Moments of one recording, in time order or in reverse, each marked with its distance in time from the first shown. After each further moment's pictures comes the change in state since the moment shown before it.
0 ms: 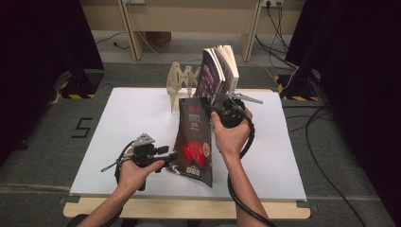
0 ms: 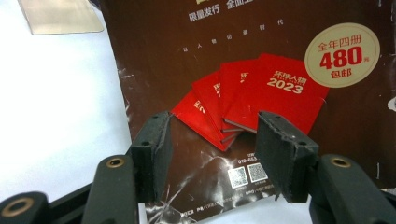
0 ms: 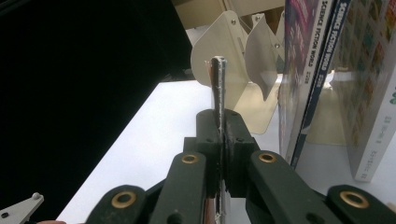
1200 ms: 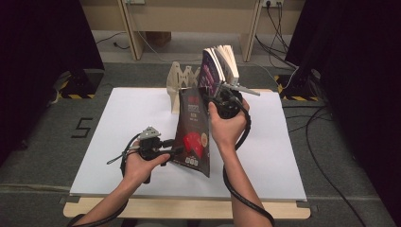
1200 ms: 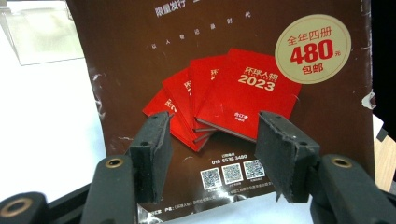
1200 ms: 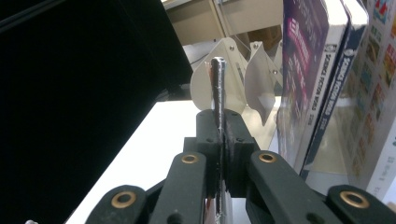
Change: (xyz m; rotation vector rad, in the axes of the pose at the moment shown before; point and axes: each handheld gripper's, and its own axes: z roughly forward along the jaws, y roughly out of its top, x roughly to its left) left arm -0.007 0.021 0.011 -0.018 -0.011 0.037; right arm 0.006 0.019 0.011 -0.068 -0.019 -0.015
